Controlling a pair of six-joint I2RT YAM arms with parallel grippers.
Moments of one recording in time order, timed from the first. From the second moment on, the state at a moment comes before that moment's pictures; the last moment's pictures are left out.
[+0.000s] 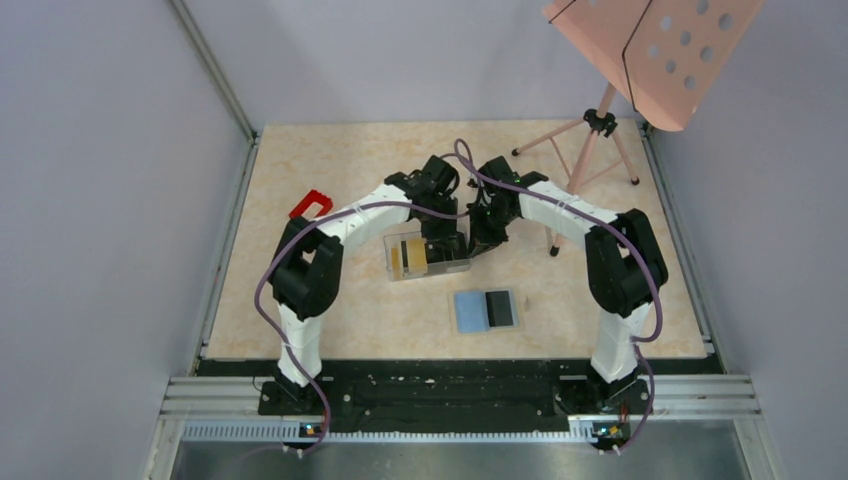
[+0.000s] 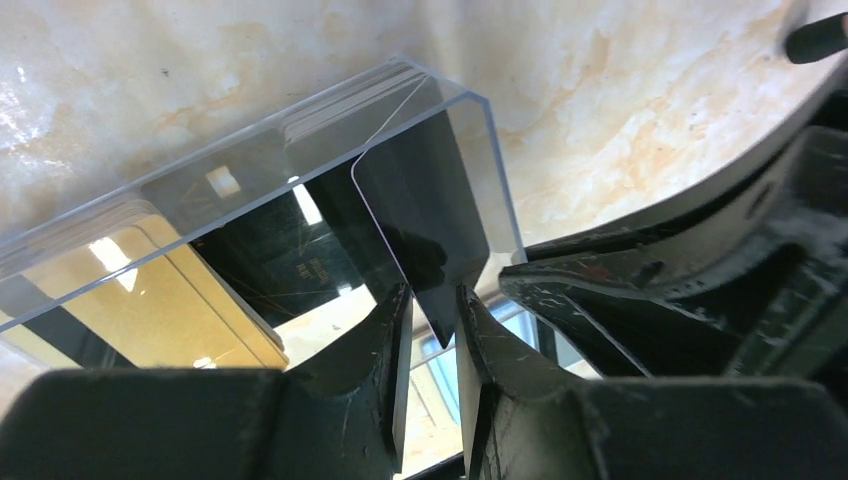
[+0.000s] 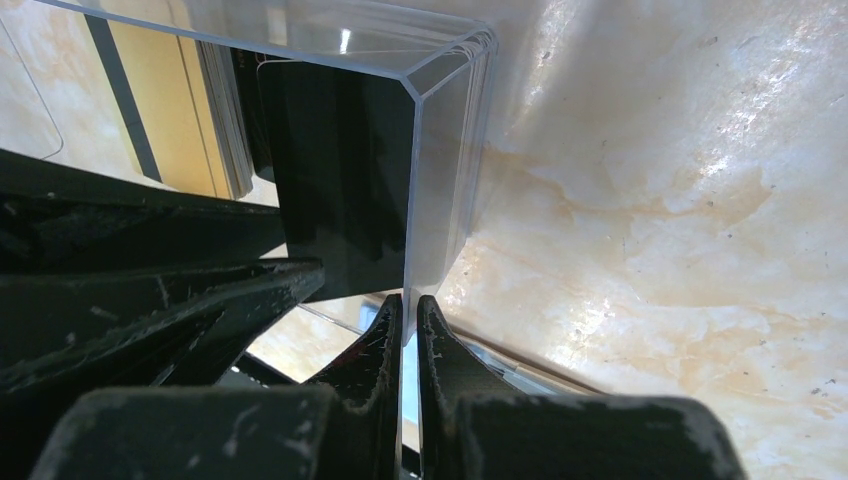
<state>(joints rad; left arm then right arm) -0.66 1.99 1.59 -0.71 0.18 -0.58 0.52 1.89 1.41 -0.73 -0.34 0.38</state>
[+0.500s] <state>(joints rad) -0.66 1.98 1.52 -0.55 0.25 -0.66 0.52 1.89 1.41 -0.73 -0.34 0.38</state>
